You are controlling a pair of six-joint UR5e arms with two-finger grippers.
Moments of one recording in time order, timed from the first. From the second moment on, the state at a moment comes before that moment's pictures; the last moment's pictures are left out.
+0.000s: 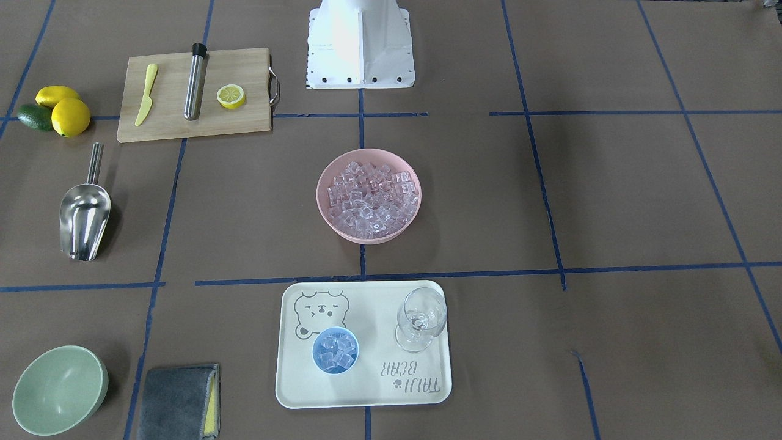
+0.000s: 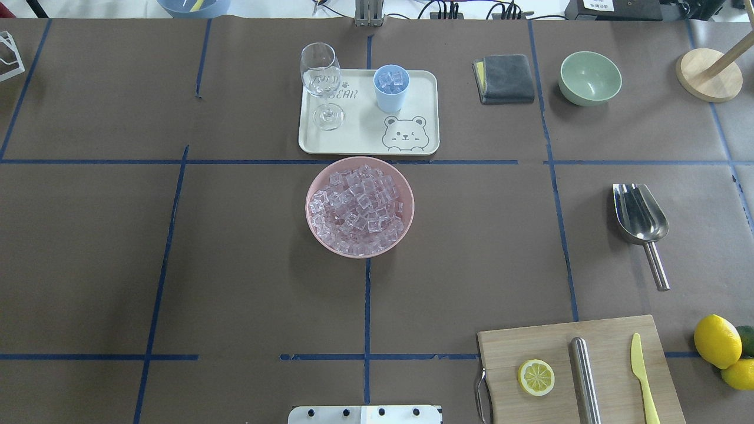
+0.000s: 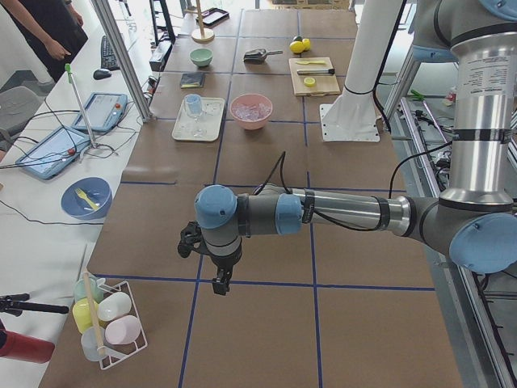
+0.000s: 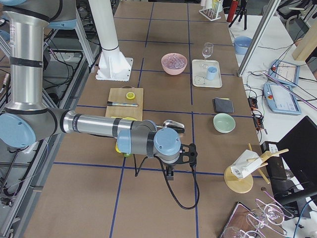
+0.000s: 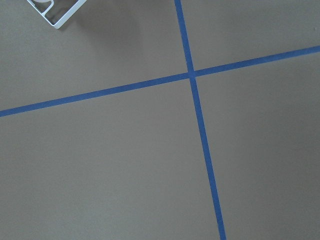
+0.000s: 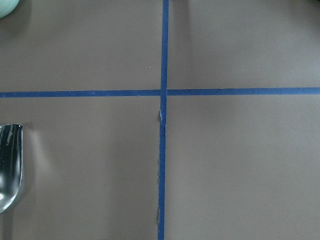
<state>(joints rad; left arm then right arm) -1.64 -1.54 -1.69 -1.43 -2.32 0.27 1.69 -1.68 1.63 -1.52 2.47 -0.06</state>
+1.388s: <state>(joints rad) -1.64 -1.54 -1.69 -1.56 -2.36 0.08 1.68 -1.65 1.63 -1.52 2.44 0.00</state>
